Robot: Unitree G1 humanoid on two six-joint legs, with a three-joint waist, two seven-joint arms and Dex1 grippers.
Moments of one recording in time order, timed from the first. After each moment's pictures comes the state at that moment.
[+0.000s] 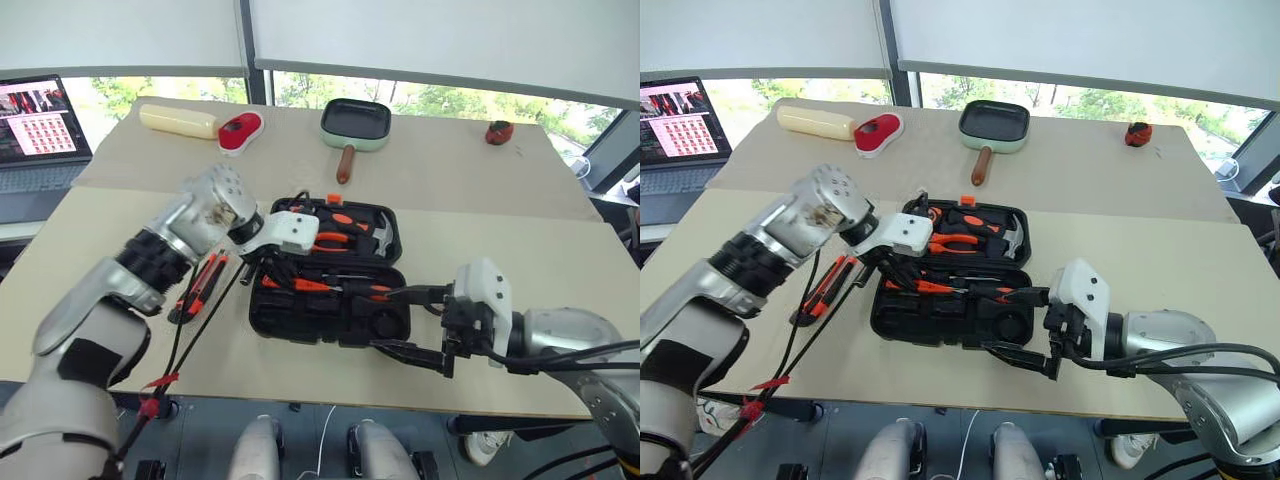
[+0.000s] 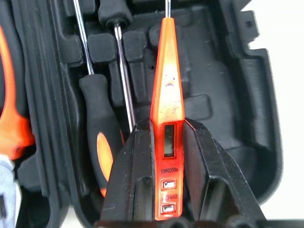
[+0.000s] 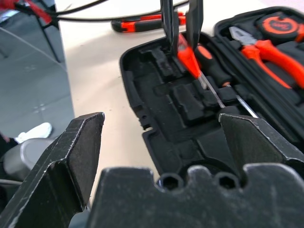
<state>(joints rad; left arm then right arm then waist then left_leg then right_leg) -1.16 0.66 -0.75 0.36 0.01 0.39 -1.56 -0.08 -0.84 -0.14 -0.76 0.75 0.79 0.78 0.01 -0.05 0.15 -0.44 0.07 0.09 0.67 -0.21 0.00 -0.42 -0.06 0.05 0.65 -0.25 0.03</state>
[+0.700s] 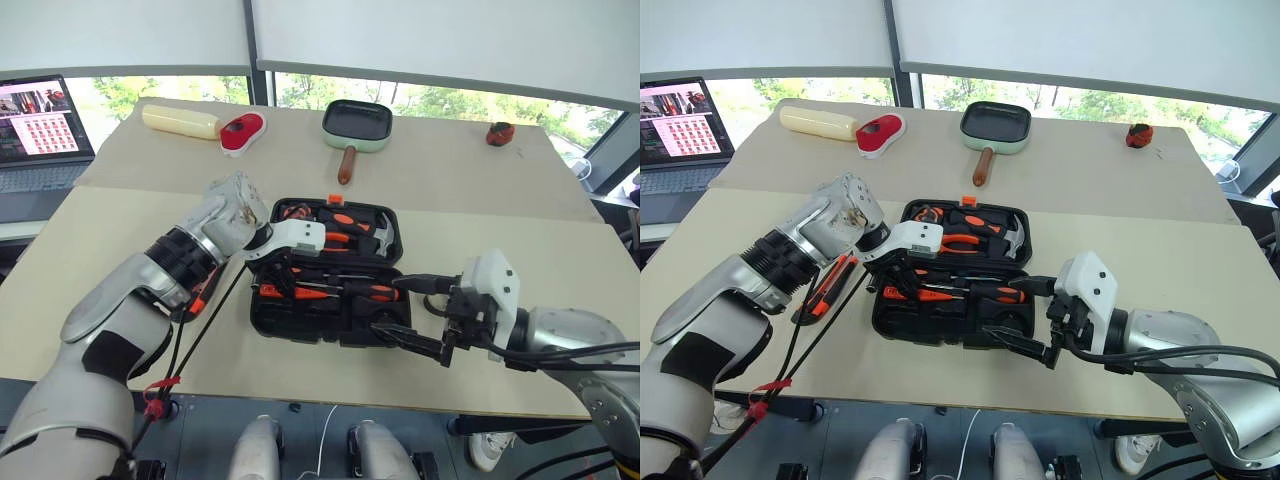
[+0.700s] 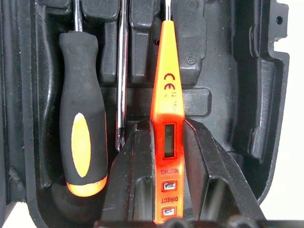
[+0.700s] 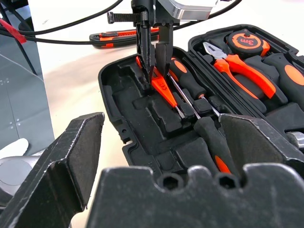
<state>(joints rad) -1.20 0.59 -0.81 0.41 0.05 0.66 -1.61 -0.08 -0.81 -0.15 -0.75 0.75 0.77 0.70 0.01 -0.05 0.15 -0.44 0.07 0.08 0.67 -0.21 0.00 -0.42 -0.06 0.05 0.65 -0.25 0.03</state>
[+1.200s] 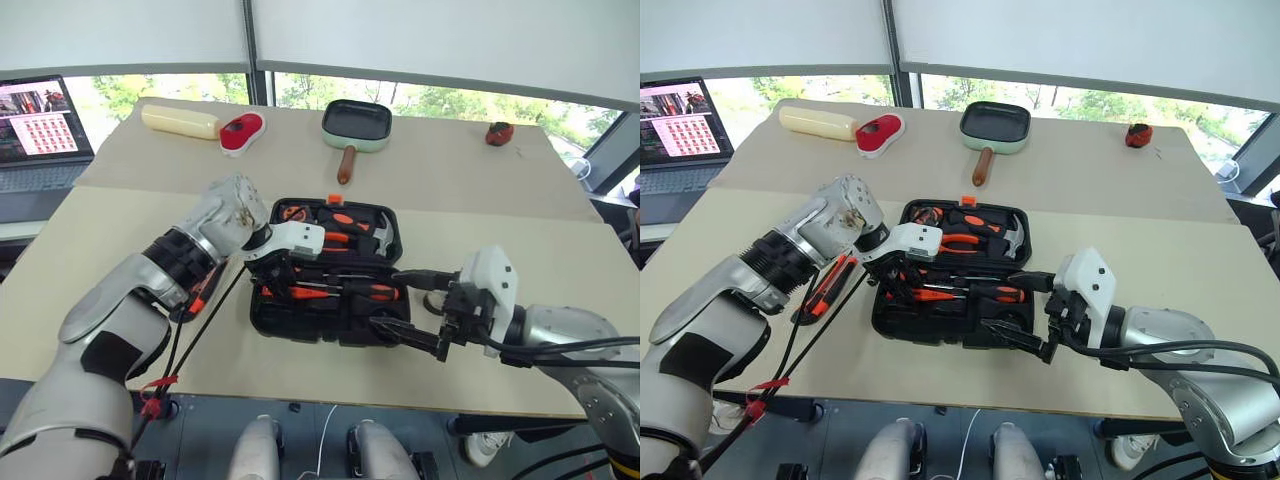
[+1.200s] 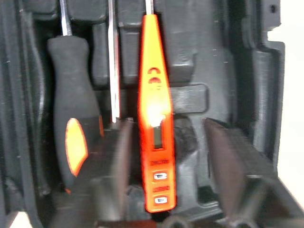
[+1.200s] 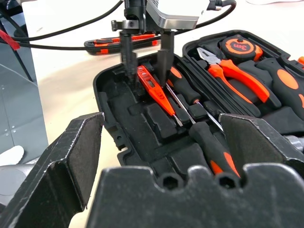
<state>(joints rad) -1.20 0.68 -0.82 0.37 -0.03 0.55 -1.61 -0.10 -0.79 -0.13 -0.74 0.75 0.77 0.68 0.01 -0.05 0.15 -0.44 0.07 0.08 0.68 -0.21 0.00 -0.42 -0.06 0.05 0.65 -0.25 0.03</state>
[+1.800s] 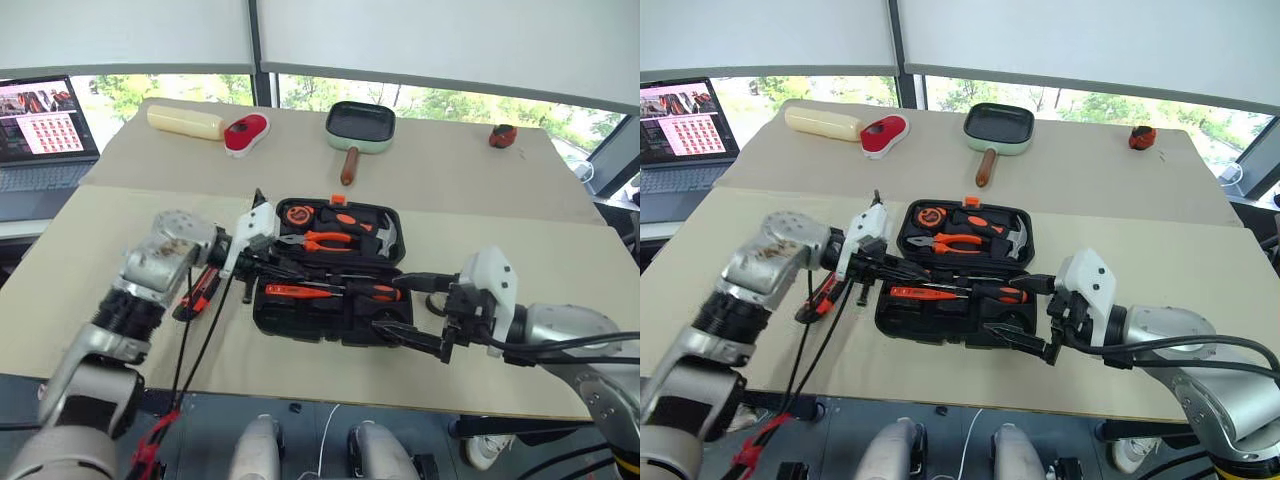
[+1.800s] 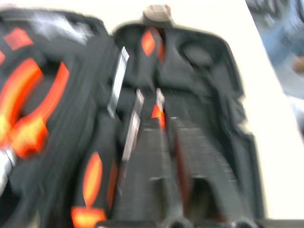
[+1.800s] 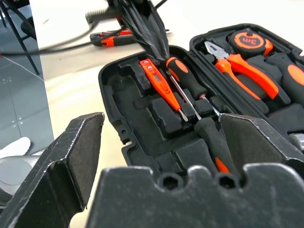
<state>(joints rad) -0.70 0.62 -0.28 0.21 -0.31 0.30 -1.33 -0.11 -0.83 -0.13 -0.72 0.75 0.77 0.73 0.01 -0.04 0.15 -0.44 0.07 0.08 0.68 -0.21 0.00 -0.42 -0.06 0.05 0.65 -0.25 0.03</state>
